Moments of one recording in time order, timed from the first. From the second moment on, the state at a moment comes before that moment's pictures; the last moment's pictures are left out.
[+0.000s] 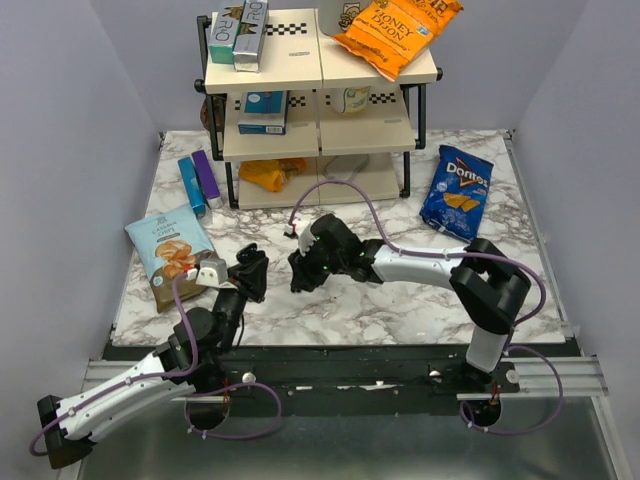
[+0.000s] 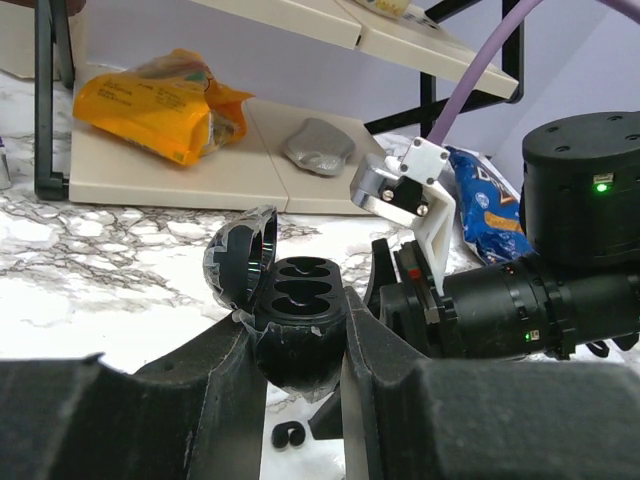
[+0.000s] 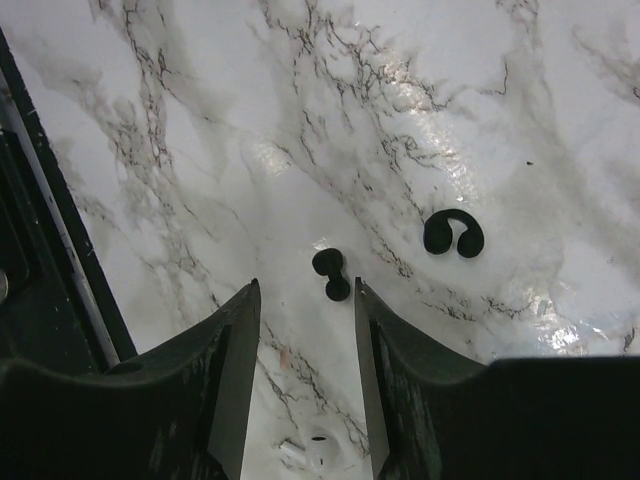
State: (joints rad) left arm -1.04 0.17 0.15 0.21 -0.75 -0.27; right arm 0.95 1.80 1.11 0.01 -0.30 0.10
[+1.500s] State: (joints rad) left arm -1.04 0.16 0.15 0.16 -0.76 -0.31; right arm 0.95 1.92 1.14 0.01 -0.28 0.10
